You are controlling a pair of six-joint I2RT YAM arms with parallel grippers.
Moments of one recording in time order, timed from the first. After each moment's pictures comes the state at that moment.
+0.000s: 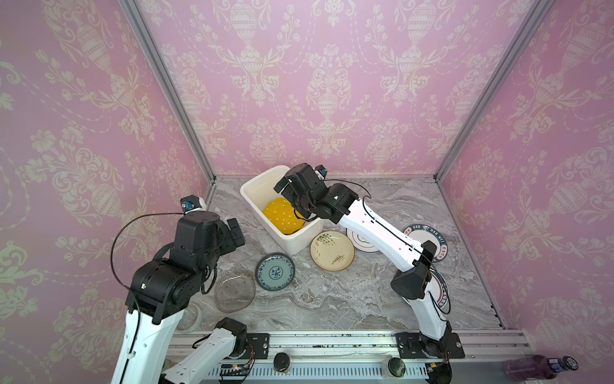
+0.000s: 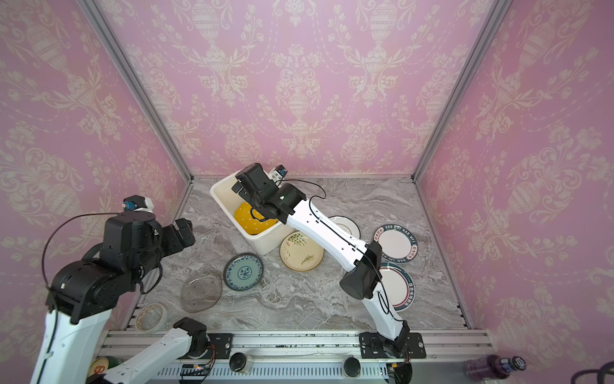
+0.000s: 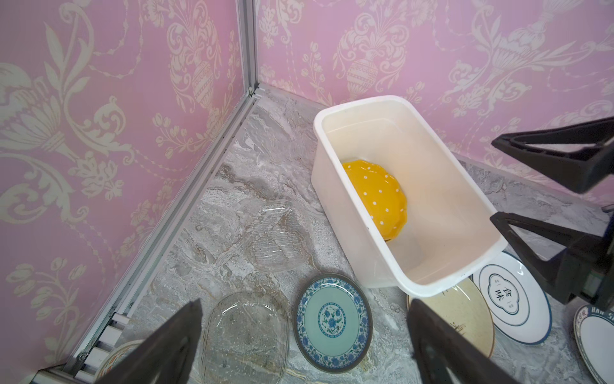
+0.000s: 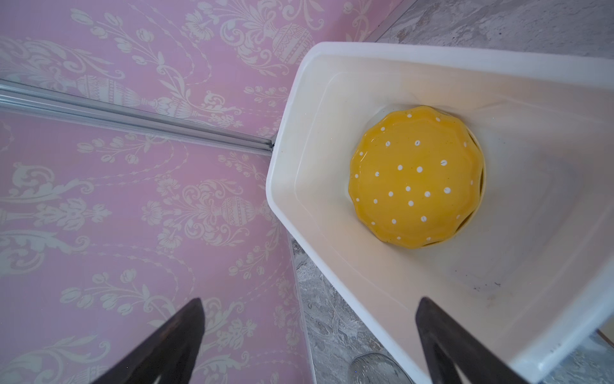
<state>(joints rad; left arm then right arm) -0.33 0.87 1.52 -1.29 -0.41 -0.53 0.91 2.11 2.41 -0.89 0.31 1.32</state>
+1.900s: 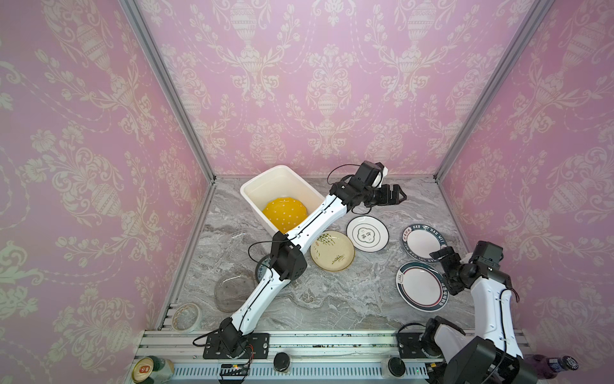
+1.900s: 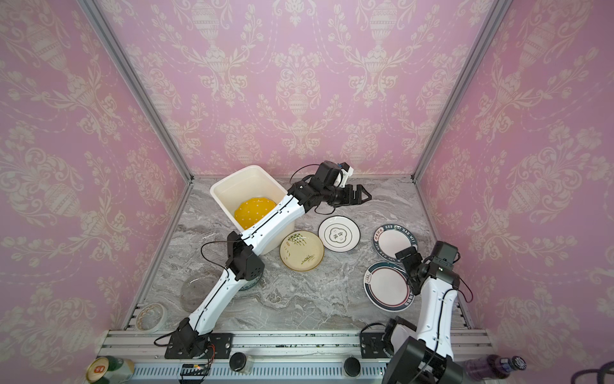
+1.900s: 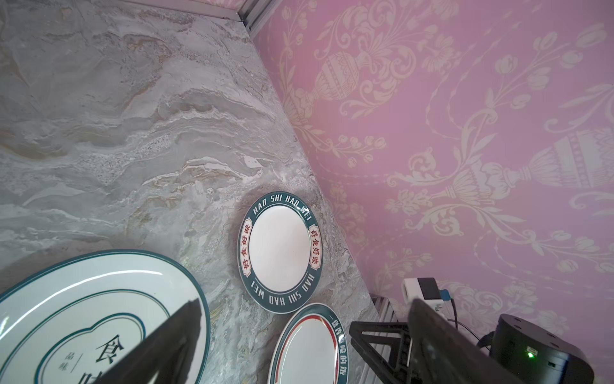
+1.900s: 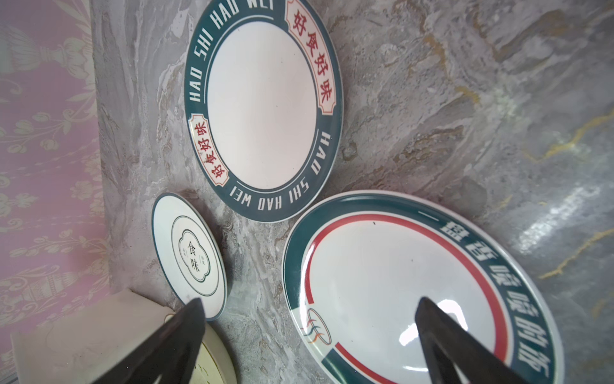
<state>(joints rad) -0.78 2.60 2.77 -0.72 0.44 -0.74 -0.59 0.95 0.63 -0.76 -0.36 0.65</state>
